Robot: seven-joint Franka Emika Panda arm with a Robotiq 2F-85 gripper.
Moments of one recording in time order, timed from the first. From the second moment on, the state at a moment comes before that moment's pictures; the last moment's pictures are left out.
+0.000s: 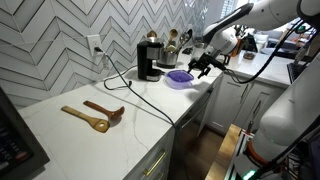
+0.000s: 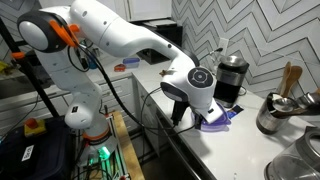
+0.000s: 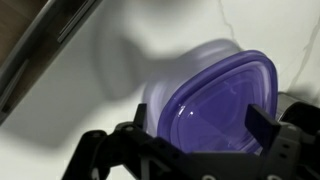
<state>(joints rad) -0.29 -0.13 -0.32 -2.35 0.57 2.33 -0.25</state>
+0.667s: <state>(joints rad) -0.28 -0.10 -0.32 -2.35 0.59 2.38 -0.31</state>
